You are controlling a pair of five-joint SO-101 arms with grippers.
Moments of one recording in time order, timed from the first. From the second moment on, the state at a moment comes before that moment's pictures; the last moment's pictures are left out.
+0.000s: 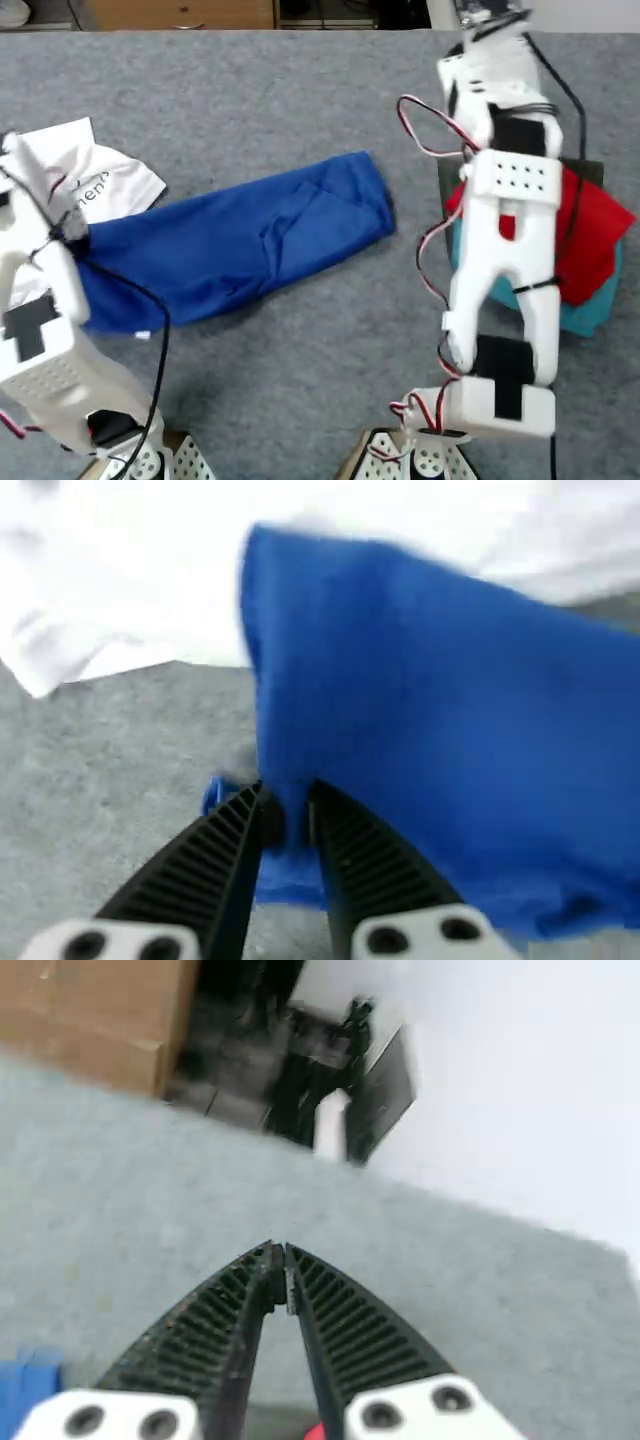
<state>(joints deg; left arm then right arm) -28.8 14.2 -9.6 94.6 -1.7 5.5 -1.8 -1.0 34.7 16.4</state>
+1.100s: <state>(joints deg) 24.0 40.5 -62.8 100.1 16.7 13.0 -2.7 4.3 23.3 16.1</state>
